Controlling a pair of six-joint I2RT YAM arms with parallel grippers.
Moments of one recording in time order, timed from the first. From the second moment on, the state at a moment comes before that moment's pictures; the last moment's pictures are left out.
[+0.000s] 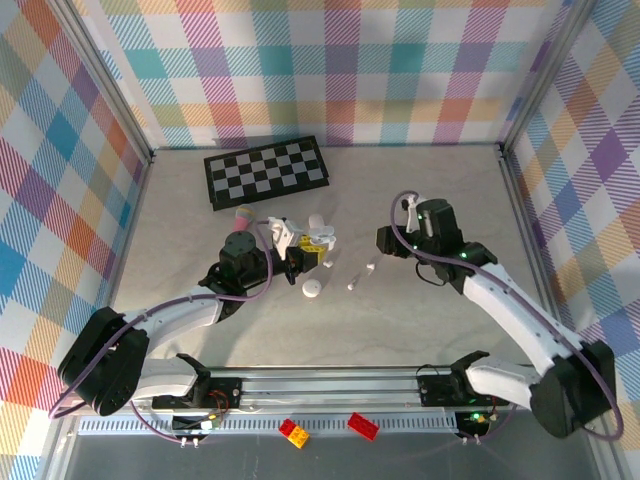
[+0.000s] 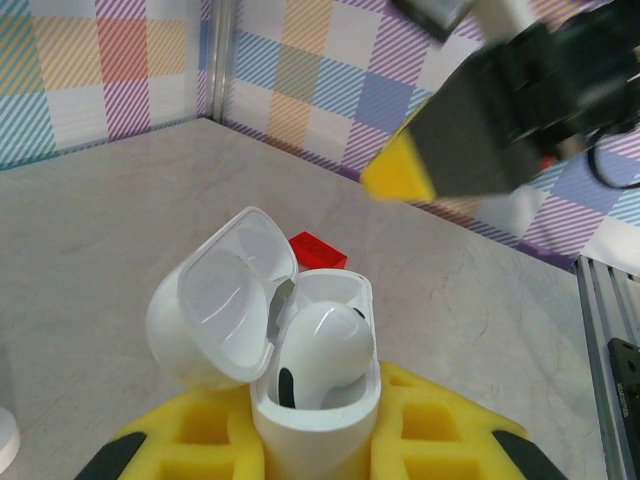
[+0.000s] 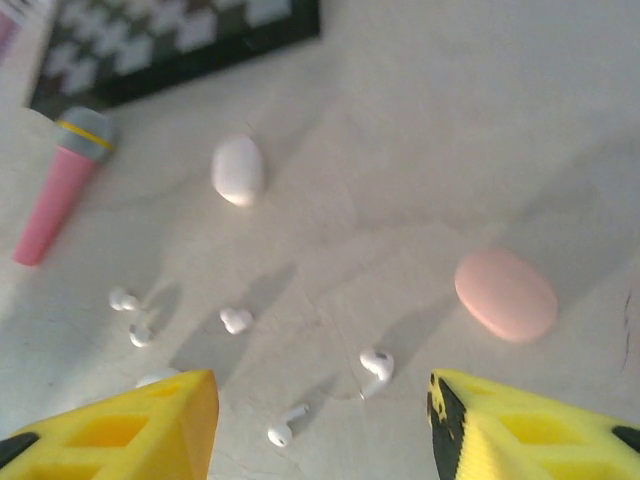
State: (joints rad) left arm -0.58 1.27 0.54 0.60 0.52 -0.13; right arm 0.45 1.16 0.88 -0.44 -0.10 0.40
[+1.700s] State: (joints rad) left arm -0.58 1.23 0.53 0.60 0.53 -0.12; right arm 0.34 1.76 0.92 -0.32 -0.45 0.38
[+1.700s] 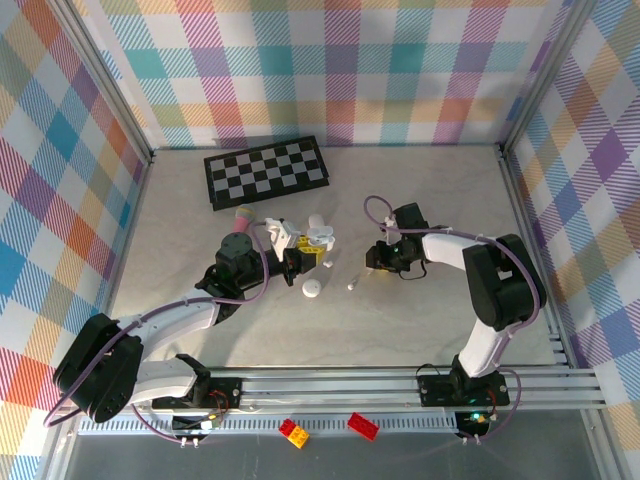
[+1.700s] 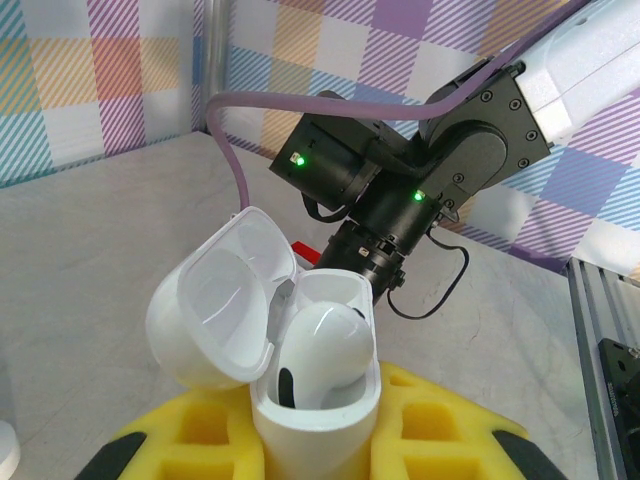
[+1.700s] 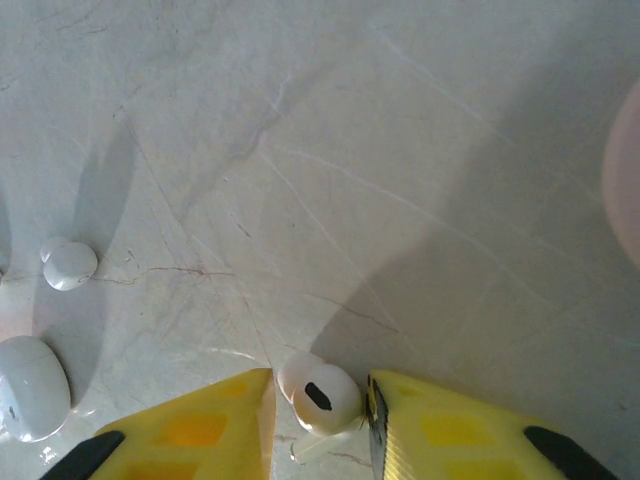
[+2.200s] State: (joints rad) left arm -0.58 1.23 0.53 0.60 0.53 -0.12; right arm 0.33 1.77 0.92 -0.32 -0.46 0.36
